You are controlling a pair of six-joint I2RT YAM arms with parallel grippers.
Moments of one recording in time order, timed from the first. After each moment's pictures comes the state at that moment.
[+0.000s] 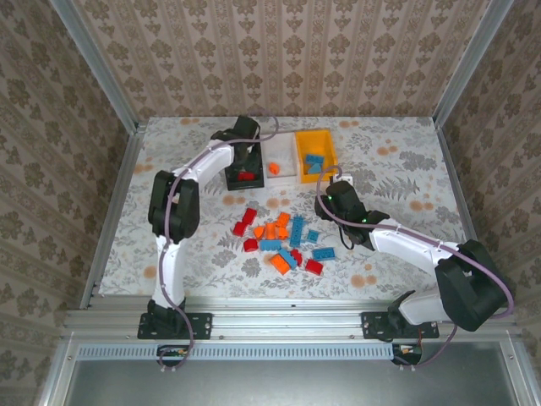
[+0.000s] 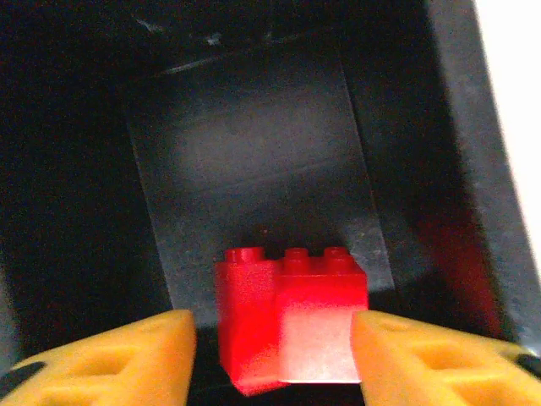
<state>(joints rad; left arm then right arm) -0.46 2.18 1.84 -0.77 -0.13 -0.23 0.55 1.36 0.72 -0.07 0.30 0.47</state>
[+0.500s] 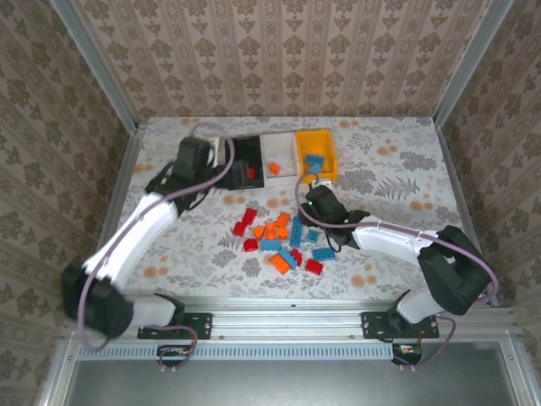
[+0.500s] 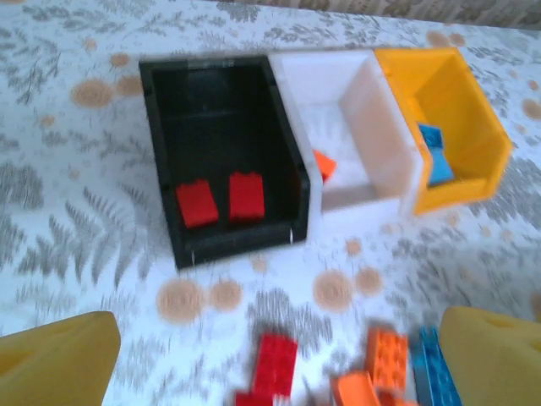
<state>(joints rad) -0.45 1.22 1.07 -0.50 0.03 -0.34 0.68 1.49 0.80 -0.10 0.31 0.46</state>
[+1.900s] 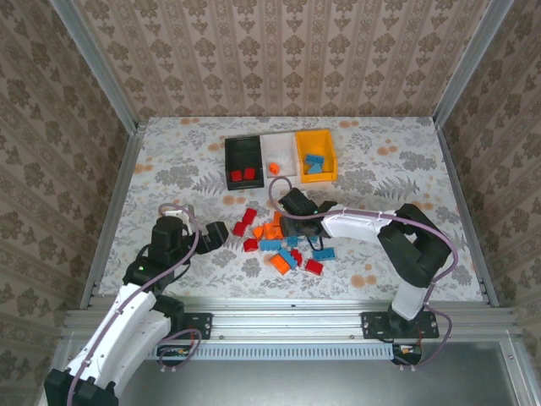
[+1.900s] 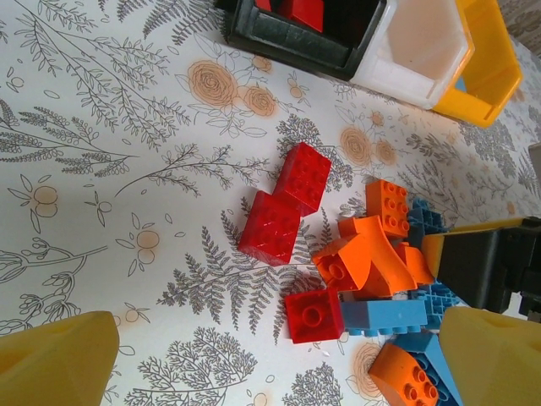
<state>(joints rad) -0.38 0.59 0.42 -0.46 0.16 -0.61 0.75 1.77 1.02 -0.33 0.20 0.53</state>
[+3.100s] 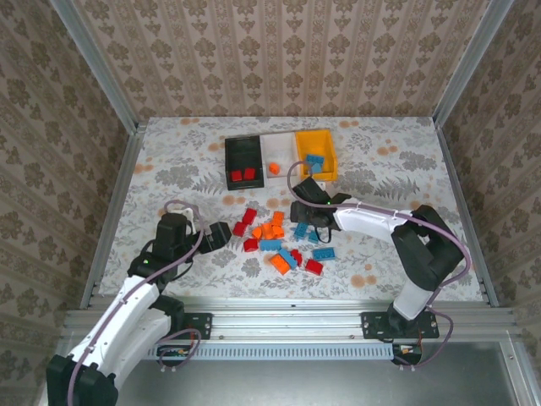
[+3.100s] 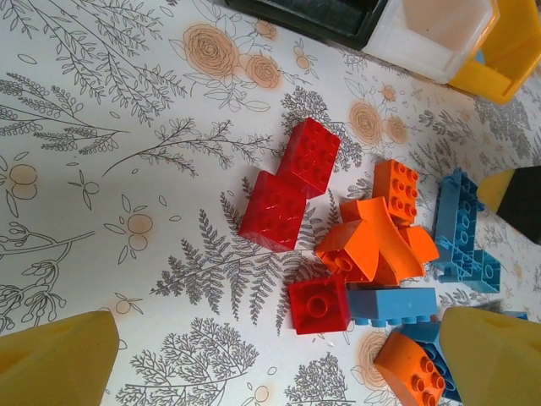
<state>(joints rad) -0.38 0.68 0.42 -0.43 0.20 -0.61 0.66 1.70 1.01 -0.36 0.23 0.69</state>
